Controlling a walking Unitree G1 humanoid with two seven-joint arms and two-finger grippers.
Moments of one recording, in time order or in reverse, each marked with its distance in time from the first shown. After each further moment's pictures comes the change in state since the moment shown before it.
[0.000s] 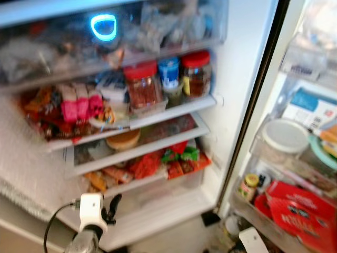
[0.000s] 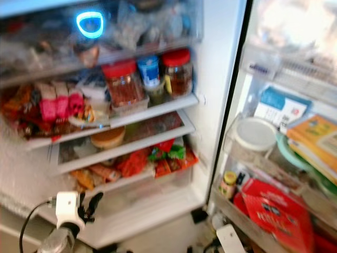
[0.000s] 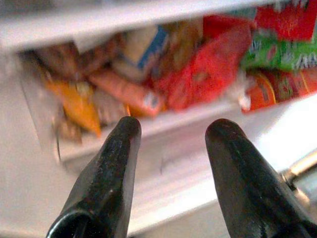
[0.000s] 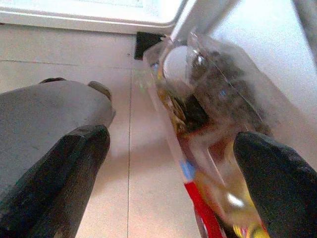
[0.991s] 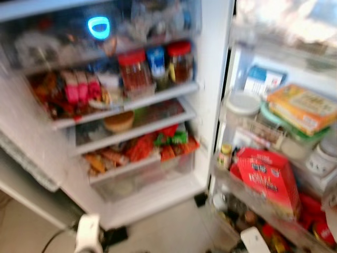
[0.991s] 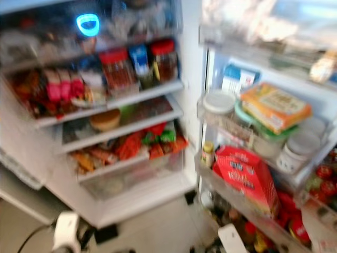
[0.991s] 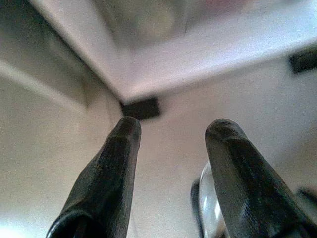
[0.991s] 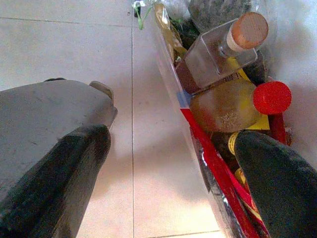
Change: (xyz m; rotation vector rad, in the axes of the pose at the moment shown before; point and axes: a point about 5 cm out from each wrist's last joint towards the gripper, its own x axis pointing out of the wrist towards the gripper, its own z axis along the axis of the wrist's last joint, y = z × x) left arm -0.019 0.022 -0.063 0.009 0.418 0.105; right arm 0.000 -0.003 0.000 0.007 0.013 -0.014
